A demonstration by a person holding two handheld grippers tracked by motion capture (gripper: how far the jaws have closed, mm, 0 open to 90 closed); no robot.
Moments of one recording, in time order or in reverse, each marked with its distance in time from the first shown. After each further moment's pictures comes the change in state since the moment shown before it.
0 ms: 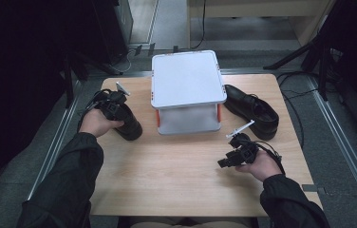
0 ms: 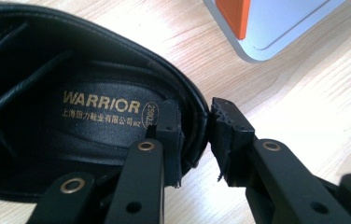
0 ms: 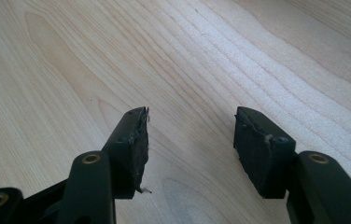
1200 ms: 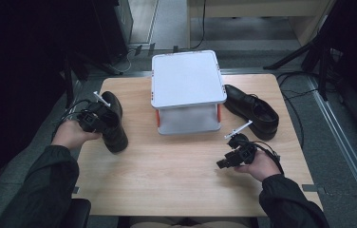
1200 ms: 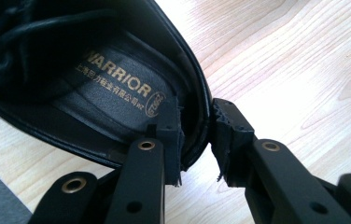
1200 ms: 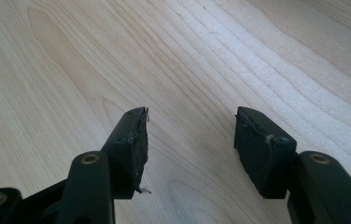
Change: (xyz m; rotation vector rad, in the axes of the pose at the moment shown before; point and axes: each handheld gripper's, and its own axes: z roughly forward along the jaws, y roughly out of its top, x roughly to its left) left arm 0.025 -0.065 -0.030 0.050 -0.052 -0.010; right arm 0.003 0.002 0.003 0.018 0.007 -0.007
